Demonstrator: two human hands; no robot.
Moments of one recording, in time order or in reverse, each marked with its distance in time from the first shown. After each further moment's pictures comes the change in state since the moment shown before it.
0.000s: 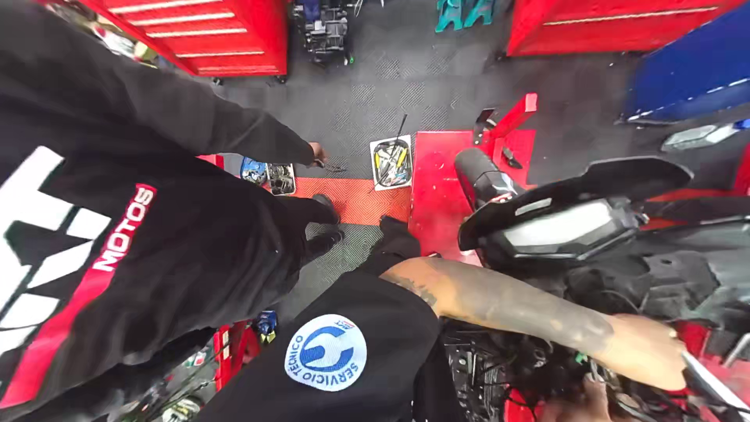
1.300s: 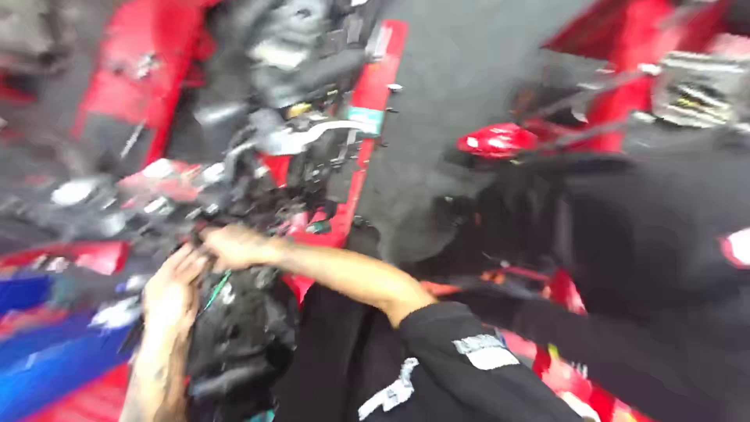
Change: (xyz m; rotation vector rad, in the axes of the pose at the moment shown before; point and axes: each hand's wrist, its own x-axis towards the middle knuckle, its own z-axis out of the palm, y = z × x) left_hand -0.050 0.133 -0.026 -0.108 -0.559 -0.004; right_hand -0.018 -0.014 0.016 -0.057 0.445 0.117
